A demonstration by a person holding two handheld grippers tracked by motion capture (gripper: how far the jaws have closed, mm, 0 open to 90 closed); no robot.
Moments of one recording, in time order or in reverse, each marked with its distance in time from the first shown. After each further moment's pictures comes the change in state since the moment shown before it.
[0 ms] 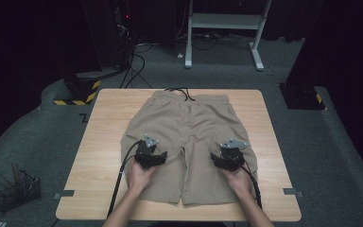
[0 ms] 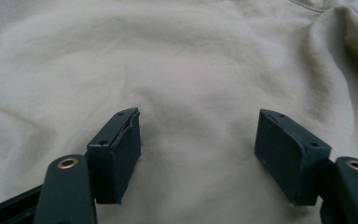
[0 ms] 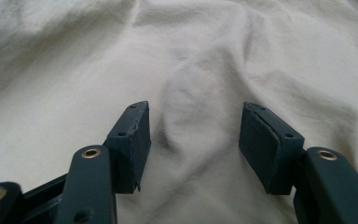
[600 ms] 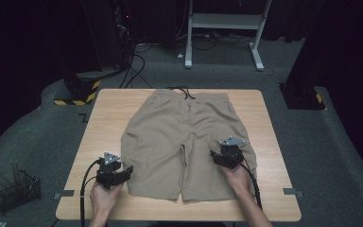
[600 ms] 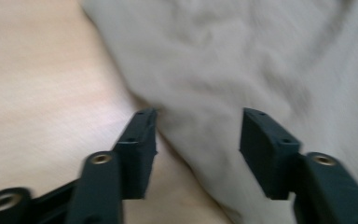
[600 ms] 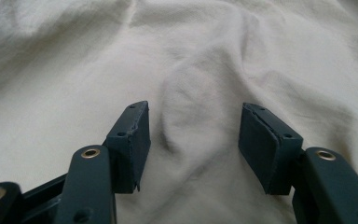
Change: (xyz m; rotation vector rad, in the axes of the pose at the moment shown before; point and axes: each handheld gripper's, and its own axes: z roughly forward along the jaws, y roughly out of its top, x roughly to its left) left arm 0.049 -0.078 -0.099 0.064 0.030 -0.180; right arm -0.001 0.004 0.004 -0.003 -0.022 0.002
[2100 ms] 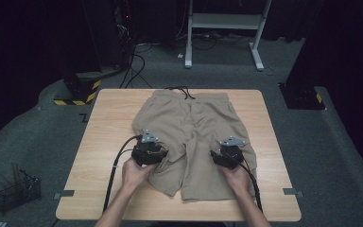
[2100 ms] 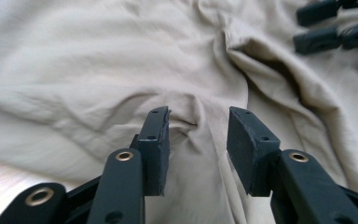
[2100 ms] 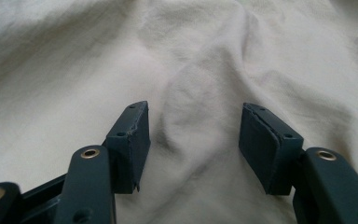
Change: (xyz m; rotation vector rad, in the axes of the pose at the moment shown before) left arm -0.066 0.090 0.030 -0.077 -0.259 0.256; right arm 0.001 -0.001 -0.001 -0.002 -0.013 -0.009
